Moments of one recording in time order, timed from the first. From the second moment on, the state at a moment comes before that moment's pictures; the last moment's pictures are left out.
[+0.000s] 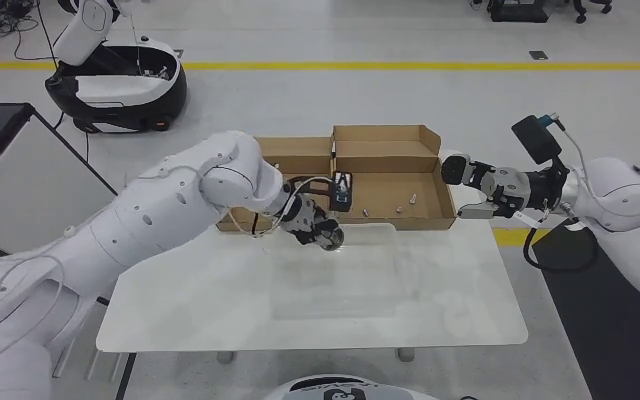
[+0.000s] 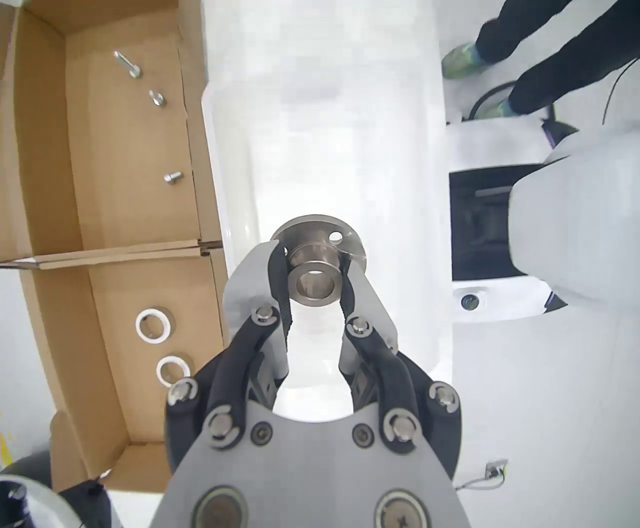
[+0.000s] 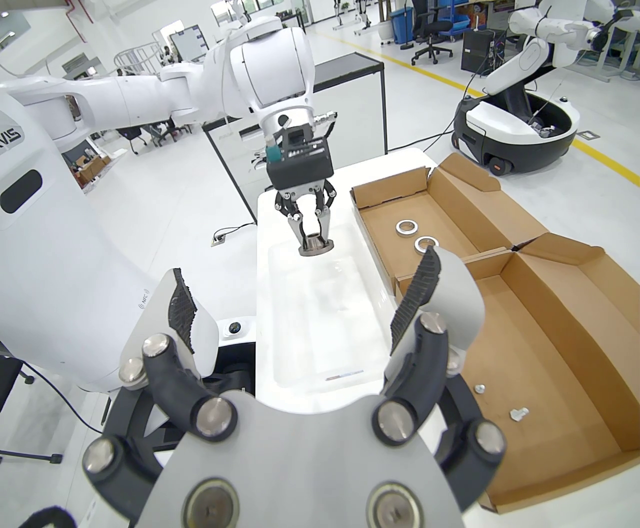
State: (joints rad) left arm 0.42 -0.95 -0.35 -1.58 0.23 -0.80 -0.98; right arm -1.05 -0.47 1.09 -1.62 0.34 -1.01 0.81
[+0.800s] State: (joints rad) left arm 0.69 -0.81 -0.63 -1.63 0.40 -1.01 -0.23; right arm -1.05 -0.47 1.09 -1.62 0.34 -1.01 0.81
